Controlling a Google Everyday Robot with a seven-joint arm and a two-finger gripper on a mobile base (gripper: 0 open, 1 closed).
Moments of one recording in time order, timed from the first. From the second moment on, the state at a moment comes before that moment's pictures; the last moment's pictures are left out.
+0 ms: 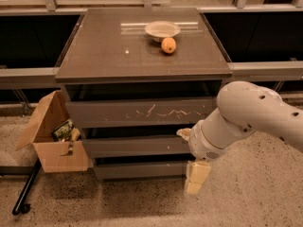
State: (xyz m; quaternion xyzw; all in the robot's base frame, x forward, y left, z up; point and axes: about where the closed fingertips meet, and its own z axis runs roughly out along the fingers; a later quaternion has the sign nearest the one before) arm 0.434 -0.099 0.705 -0.68 0.70 0.13 0.17
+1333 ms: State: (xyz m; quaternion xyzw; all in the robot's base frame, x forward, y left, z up) arm 0.475 -0.055 0.443 -0.73 0.63 0.20 0.18
